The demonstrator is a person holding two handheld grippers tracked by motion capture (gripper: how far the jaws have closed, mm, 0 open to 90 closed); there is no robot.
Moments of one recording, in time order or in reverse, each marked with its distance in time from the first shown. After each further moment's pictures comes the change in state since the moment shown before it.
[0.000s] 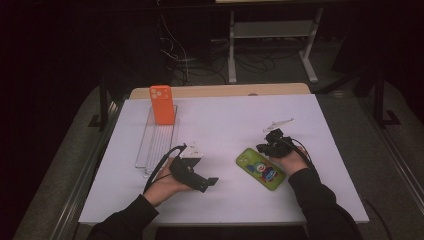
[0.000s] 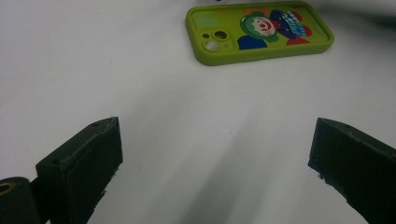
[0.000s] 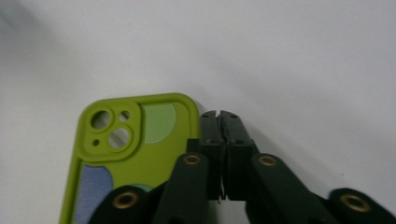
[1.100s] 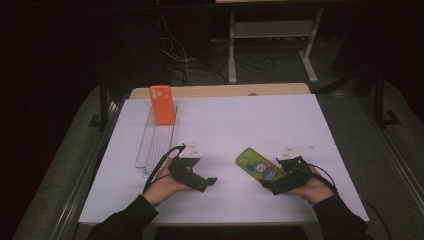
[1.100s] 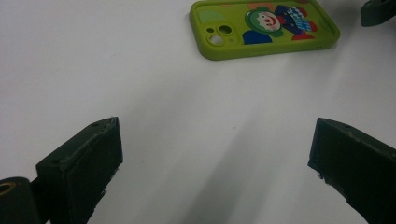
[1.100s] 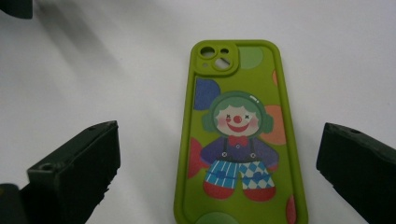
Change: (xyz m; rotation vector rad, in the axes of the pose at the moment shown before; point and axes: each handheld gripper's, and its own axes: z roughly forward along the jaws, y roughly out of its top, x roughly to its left) left arm 0.002 -0.003 0.001 0.007 0.004 -0.012; right arm 0.042 -0.059 -0.058 -0.081 0.081 -0.098
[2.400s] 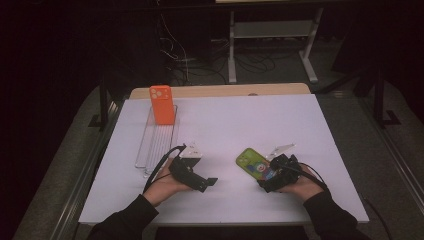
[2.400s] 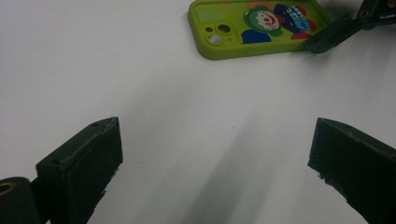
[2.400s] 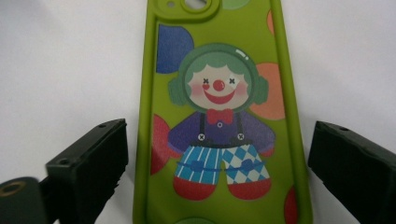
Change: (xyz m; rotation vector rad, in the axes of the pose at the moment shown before) left arm 0.000 0.000 0.002 -0.002 -0.005 -0.003; right arm -0.003 0.003 0.034 0.216 -0.105 0.006
